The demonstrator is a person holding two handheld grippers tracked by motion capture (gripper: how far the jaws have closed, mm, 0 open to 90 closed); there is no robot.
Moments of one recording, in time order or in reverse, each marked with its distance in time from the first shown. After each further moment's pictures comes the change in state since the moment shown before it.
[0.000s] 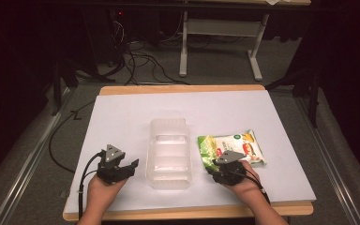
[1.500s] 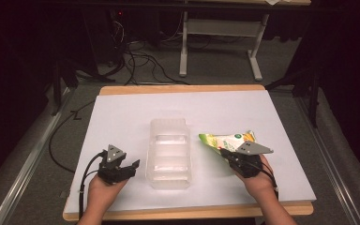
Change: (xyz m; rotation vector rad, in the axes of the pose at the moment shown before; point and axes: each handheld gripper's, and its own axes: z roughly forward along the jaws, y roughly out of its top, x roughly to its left) left arm -0.002 0.000 0.002 0.010 -0.005 0.014; right arm -0.024 0.010 -0.044 -0.208 -0.058 0.102
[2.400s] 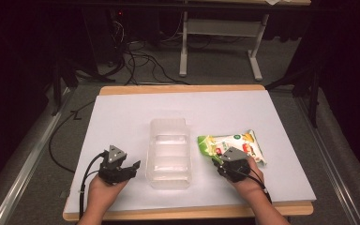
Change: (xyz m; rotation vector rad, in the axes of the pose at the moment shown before) left arm -0.002 -0.001 0.001 0.010 -0.002 0.016; right arm 0.017 -0.015 0.033 0.159 -0.096 -0.150
